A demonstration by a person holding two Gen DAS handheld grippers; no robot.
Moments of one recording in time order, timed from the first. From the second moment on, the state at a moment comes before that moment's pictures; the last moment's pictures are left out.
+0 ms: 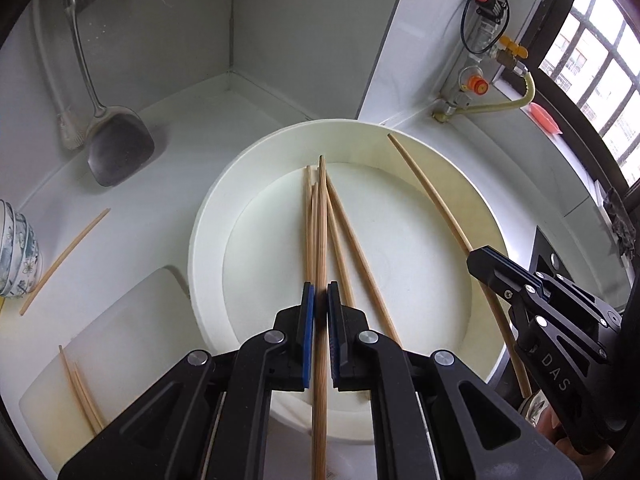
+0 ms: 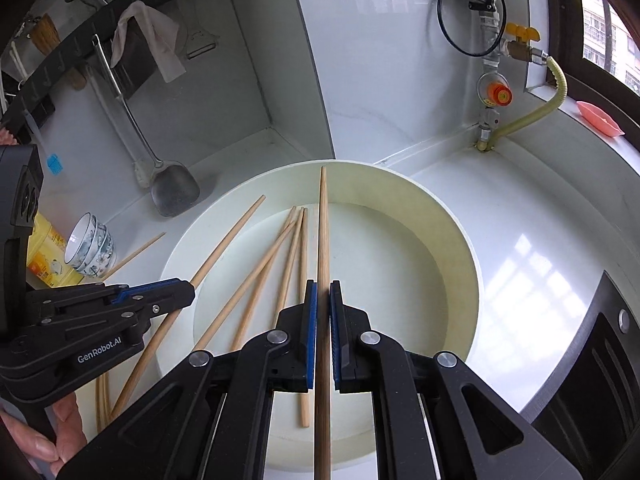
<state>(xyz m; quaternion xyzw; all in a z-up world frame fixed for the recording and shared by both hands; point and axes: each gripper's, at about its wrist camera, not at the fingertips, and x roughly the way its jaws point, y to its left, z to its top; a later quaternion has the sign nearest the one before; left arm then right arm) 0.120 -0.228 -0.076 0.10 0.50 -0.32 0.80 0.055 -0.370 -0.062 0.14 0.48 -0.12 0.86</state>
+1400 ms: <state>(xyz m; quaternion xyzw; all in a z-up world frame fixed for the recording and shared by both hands) 0.096 -0.068 -0.026 0.07 0.45 -0.17 0.87 0.031 -0.277 -0.033 0.09 0.47 -0.07 0.88</state>
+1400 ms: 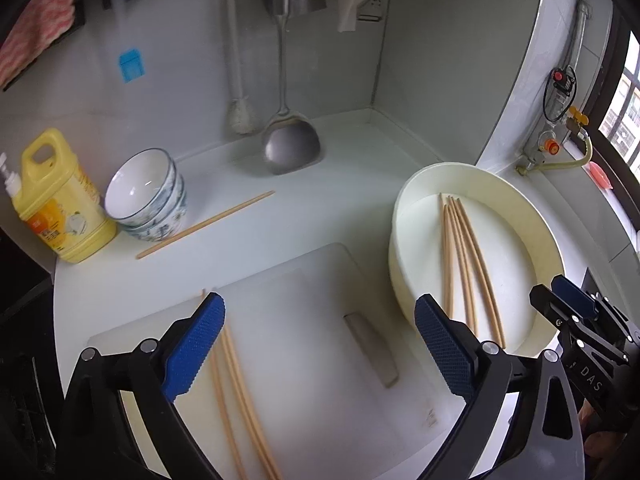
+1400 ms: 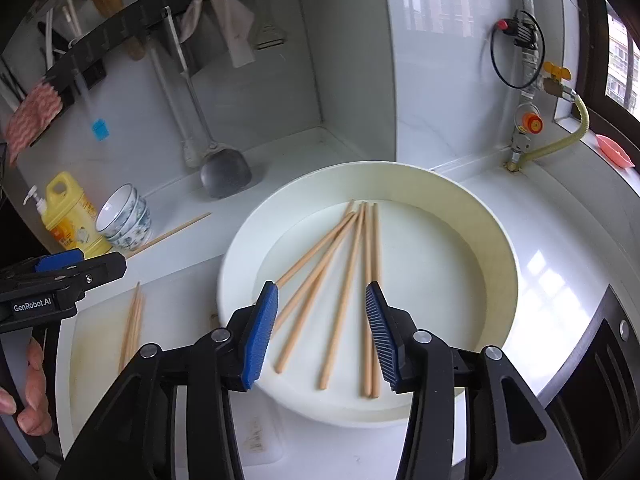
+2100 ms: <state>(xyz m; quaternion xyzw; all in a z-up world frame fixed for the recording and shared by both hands) 0.034 0.140 -0.099 -0.01 0.47 -0.03 0.88 0.000 -0.101 -0.095 0.03 0.51 0.03 0.86</state>
